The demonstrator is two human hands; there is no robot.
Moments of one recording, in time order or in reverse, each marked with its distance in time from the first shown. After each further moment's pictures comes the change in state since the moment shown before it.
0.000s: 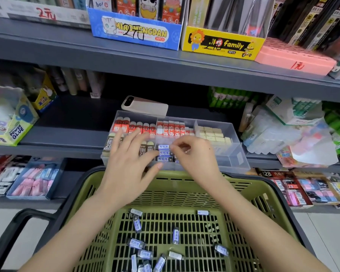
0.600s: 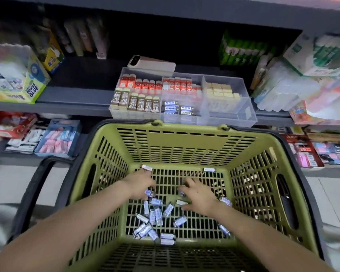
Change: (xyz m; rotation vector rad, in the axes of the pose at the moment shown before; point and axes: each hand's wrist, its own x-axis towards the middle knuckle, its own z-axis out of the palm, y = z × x) left_hand -0.113 0.007 0.096 0.013 -1.173 -0.015; right_hand -0.166 0.145 0.103 -0.527 -0.810 -0.165
